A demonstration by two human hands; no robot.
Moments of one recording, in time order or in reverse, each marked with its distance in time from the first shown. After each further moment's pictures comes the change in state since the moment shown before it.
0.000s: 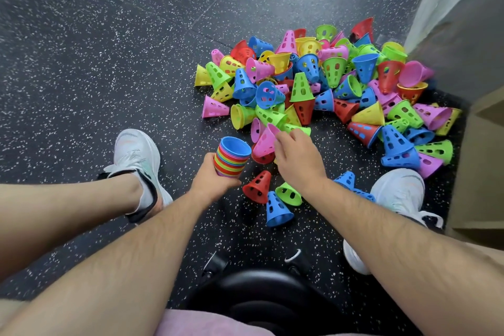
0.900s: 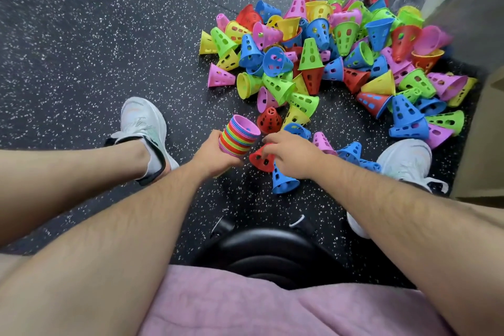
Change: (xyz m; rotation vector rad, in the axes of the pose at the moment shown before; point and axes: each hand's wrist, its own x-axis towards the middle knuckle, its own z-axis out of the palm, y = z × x) left_hand -0.016 -0.010 -0.015 0.123 -0.149 -0.007; right_hand -0.029 0.003 0.021 -0.085 -0.591 -0.381
